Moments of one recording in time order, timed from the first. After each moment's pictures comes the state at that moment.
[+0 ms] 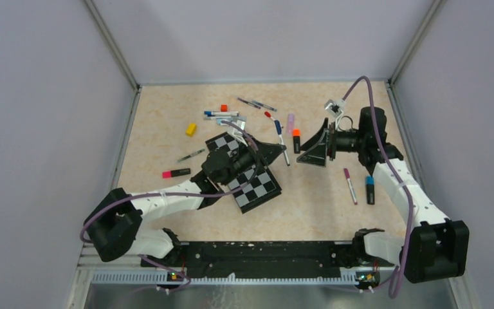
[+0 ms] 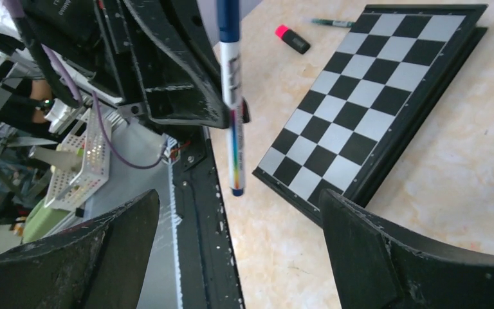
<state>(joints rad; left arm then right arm) -0.86 1.32 0.66 0.84 0.08 -0.78 0.14 1.15 0.88 -0.20 -1.22 0.17</state>
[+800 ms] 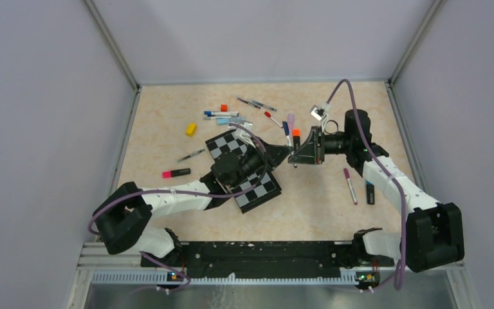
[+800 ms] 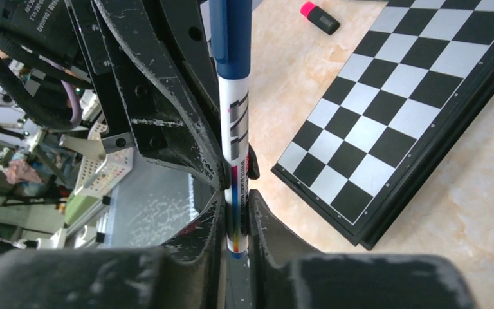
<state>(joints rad) -0.94 1.41 0.69 0.88 -0.04 -0.82 0.25 1.24 0.83 -0.01 -1.23 0.32</state>
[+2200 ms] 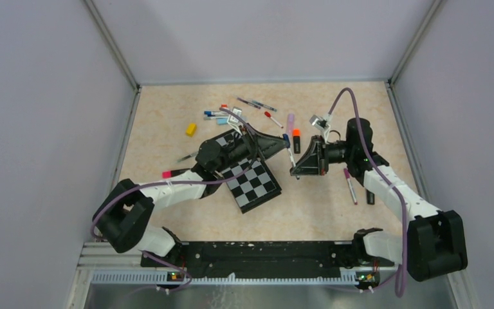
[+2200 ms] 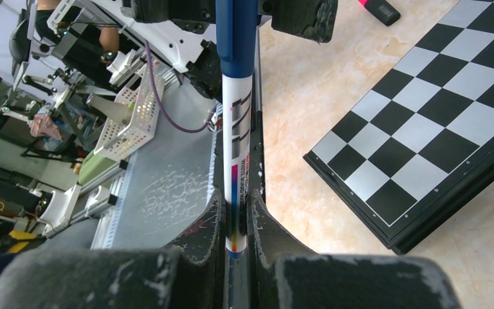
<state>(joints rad) -0.74 1.42 0.71 1.05 0.39 -1.00 0.25 1.17 0.71 0.11 -1.38 0.32</state>
